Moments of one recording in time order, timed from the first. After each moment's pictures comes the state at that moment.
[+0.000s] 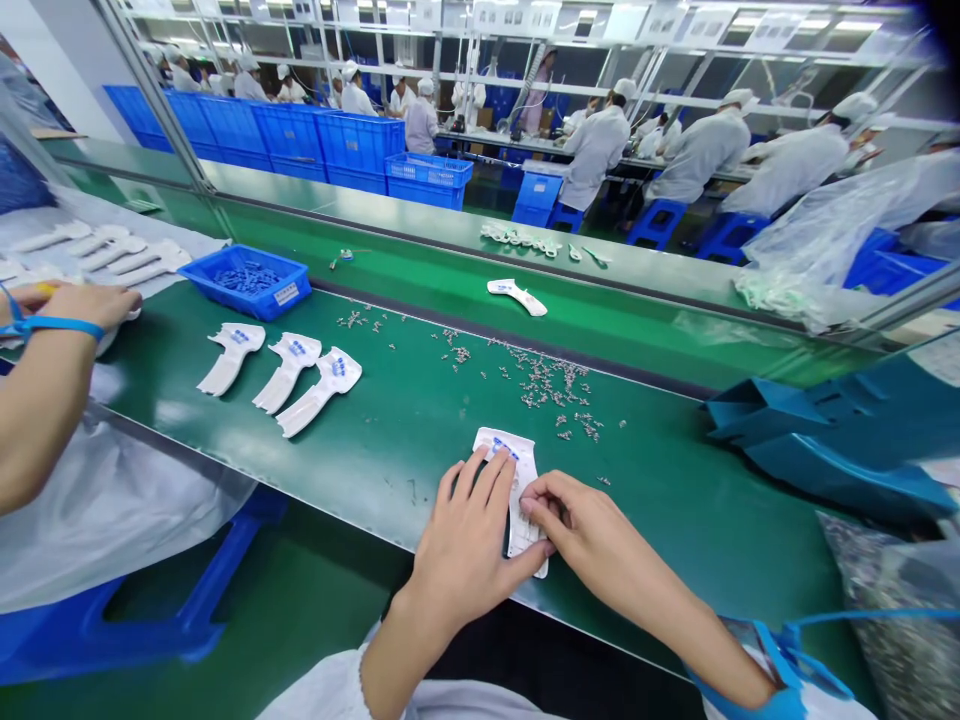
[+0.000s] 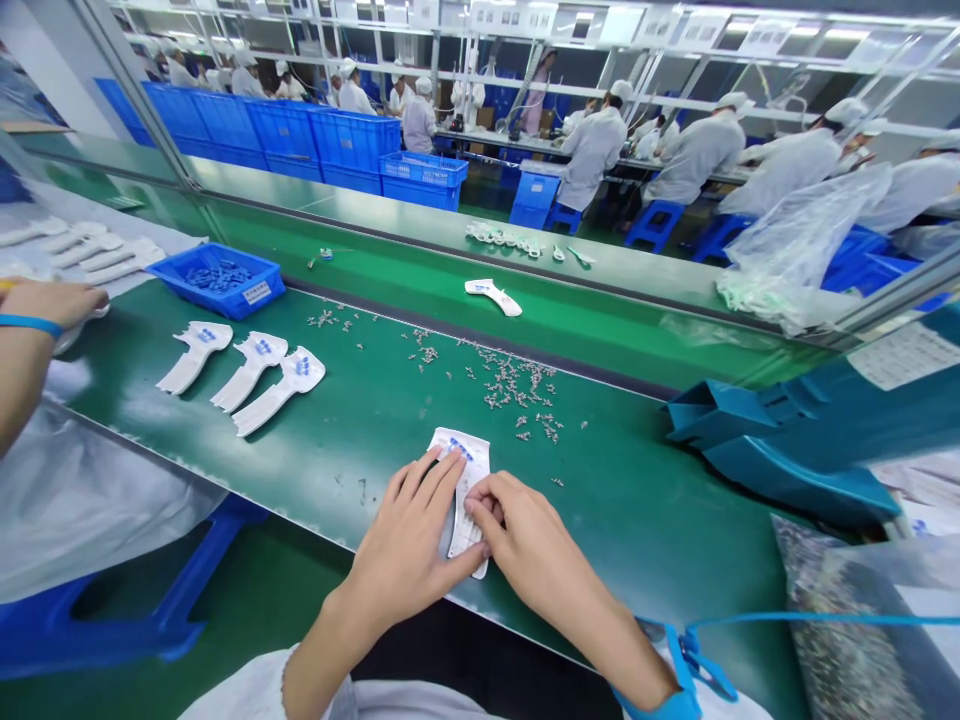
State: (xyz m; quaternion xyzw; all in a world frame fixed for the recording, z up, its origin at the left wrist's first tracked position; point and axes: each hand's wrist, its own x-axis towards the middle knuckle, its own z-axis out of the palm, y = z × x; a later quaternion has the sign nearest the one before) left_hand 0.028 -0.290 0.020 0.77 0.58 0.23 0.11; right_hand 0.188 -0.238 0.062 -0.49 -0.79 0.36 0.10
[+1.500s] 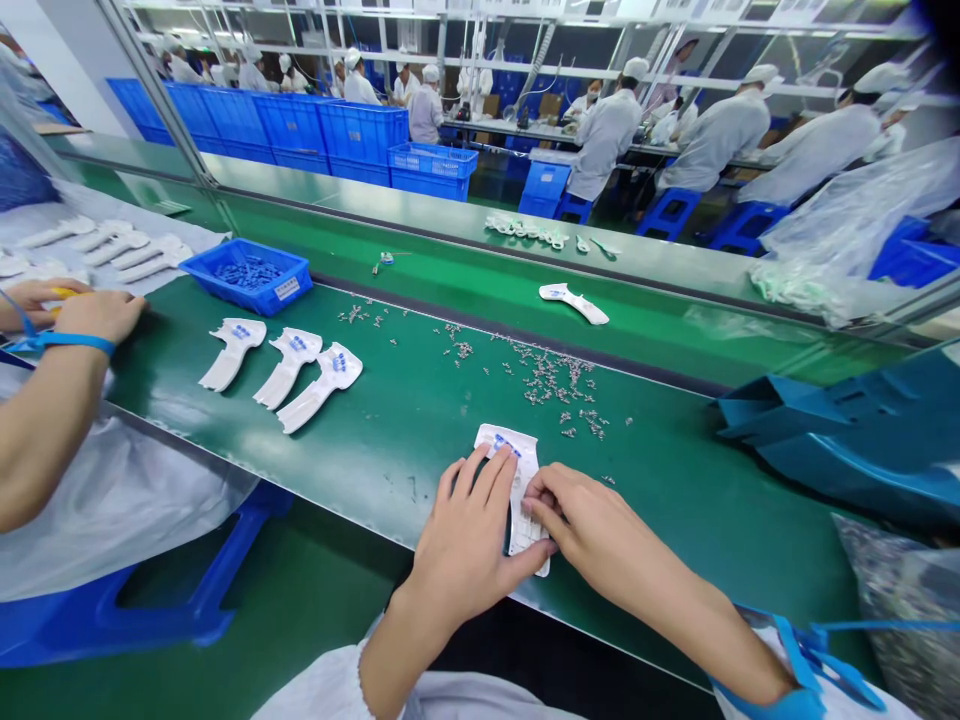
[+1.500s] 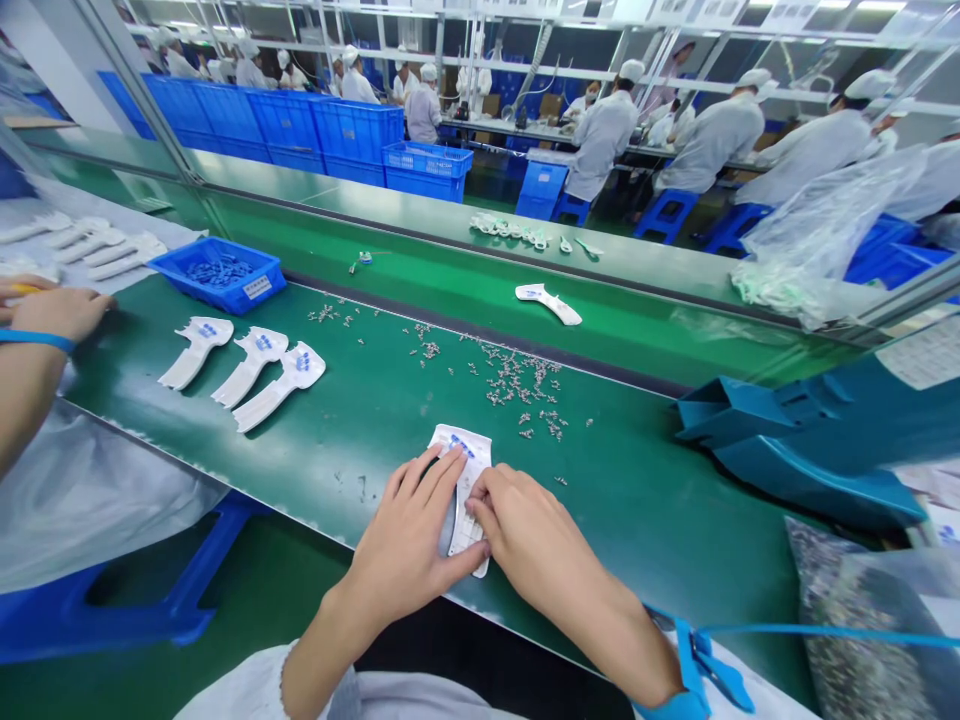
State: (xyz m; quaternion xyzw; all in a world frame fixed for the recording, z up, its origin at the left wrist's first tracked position) left_hand 0.027 -0.289 0.018 0.77 0.58 0.23 0.12; right_hand 0.185 -0.231 0.074 -0.49 -0.83 0.27 -0.01
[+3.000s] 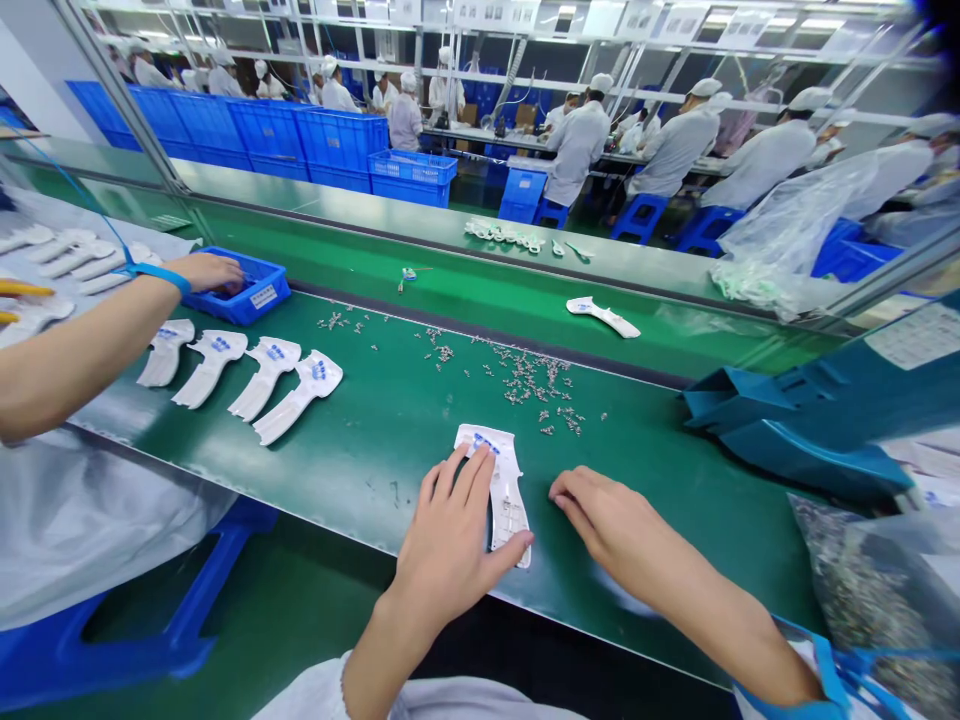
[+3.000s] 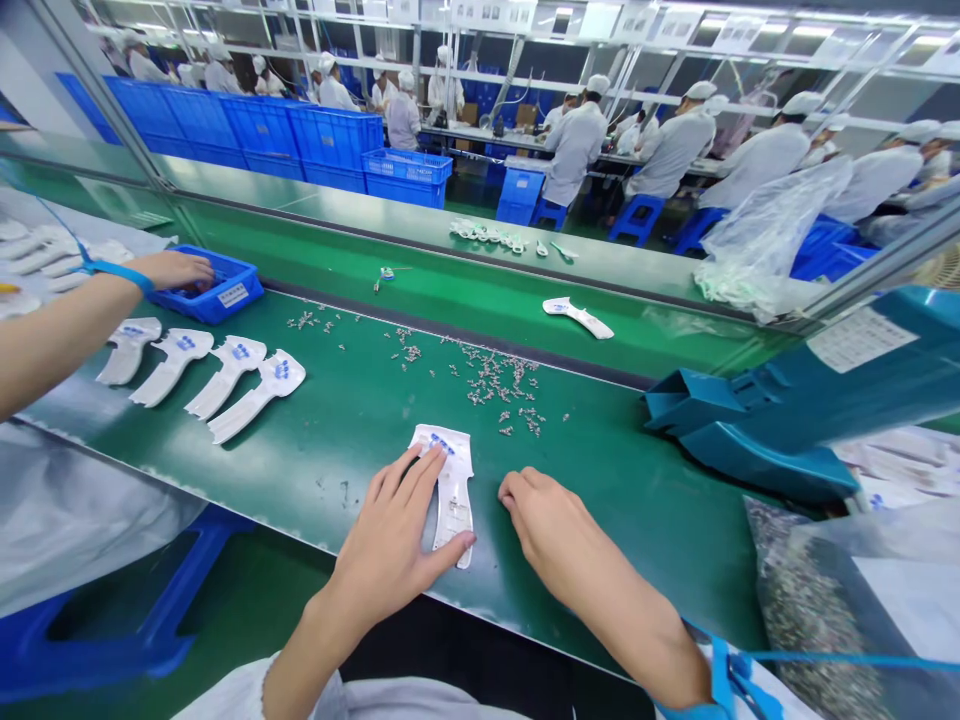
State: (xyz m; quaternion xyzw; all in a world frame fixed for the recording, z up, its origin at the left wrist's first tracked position) left_hand 0.027 -0.288 0.016 0.77 0.59 0.22 0.09; right_hand 0.236 -0.224 0.057 -0.48 -0.86 0.19 -0.01
